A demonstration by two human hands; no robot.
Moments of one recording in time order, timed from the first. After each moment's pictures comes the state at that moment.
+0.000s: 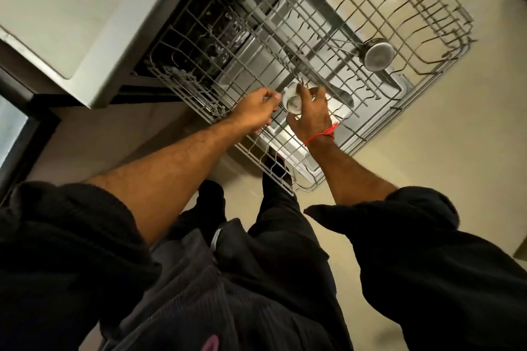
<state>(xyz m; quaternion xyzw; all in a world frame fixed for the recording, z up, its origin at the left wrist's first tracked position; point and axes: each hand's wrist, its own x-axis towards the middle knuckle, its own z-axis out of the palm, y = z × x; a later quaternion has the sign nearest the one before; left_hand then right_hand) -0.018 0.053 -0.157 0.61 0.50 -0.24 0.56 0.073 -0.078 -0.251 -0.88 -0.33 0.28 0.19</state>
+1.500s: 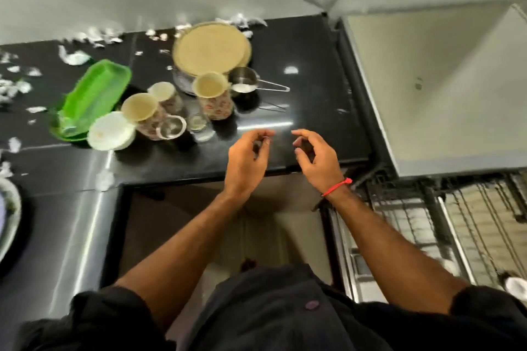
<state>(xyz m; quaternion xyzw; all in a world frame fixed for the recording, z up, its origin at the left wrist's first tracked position) -0.503 0.129 0.033 0.62 0.61 0.44 0.24 -0.323 0.143 0.010 -0.52 -0.67 0.32 0.42</state>
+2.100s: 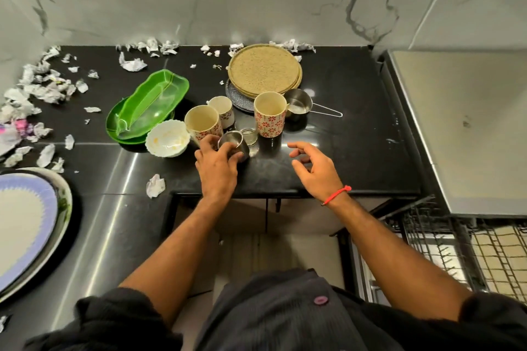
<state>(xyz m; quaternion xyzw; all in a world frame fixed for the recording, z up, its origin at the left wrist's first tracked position) -0.671 0.141 0.017 0.54 0.79 0.27 0.12 -0.444 0.166 0.028 -0.50 -0.69 0.38 0.37</state>
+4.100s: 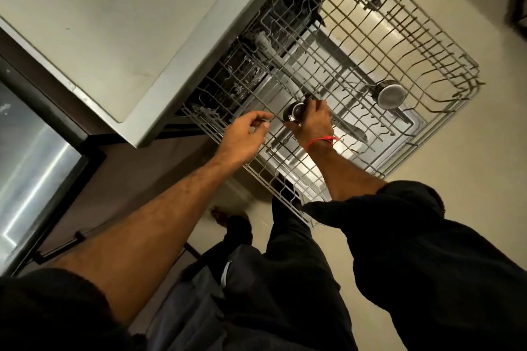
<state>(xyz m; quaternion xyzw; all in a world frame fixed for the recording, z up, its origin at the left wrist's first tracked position) -0.057 0.098 -0.116 0.67 0.49 -0.11 0.54 0.080 -0.002 -0.256 -0.90 -0.27 0.32 0.15</state>
